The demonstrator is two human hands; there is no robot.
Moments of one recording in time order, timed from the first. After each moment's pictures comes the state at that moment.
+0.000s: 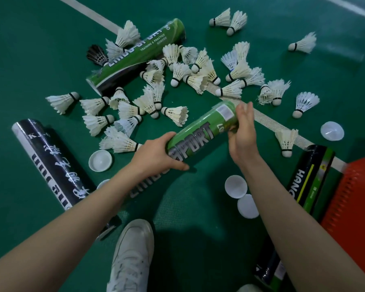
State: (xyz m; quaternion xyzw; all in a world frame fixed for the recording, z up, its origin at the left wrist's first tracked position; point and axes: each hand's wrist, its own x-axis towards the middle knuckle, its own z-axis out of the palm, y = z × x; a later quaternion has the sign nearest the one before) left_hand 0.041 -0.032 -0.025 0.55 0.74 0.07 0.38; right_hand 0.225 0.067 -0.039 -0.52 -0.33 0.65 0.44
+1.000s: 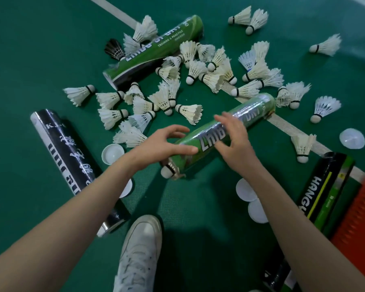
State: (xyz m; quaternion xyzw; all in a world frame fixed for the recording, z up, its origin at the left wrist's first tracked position) left_hand 0.015 -0.035 -0.015 0.42 0.66 0.25 0.58; right_hand 0.212 0.031 -0.037 -0.47 -0.74 0.44 0.20
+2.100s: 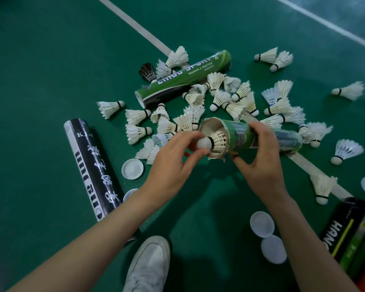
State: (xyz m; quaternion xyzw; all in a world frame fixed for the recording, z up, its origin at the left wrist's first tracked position) left_hand 0.018 -0.058 0.019 0.55 0.67 0.47 0.17; right_hand 0.192 0.052 -0.011 -0.39 -0.83 0.26 0.31
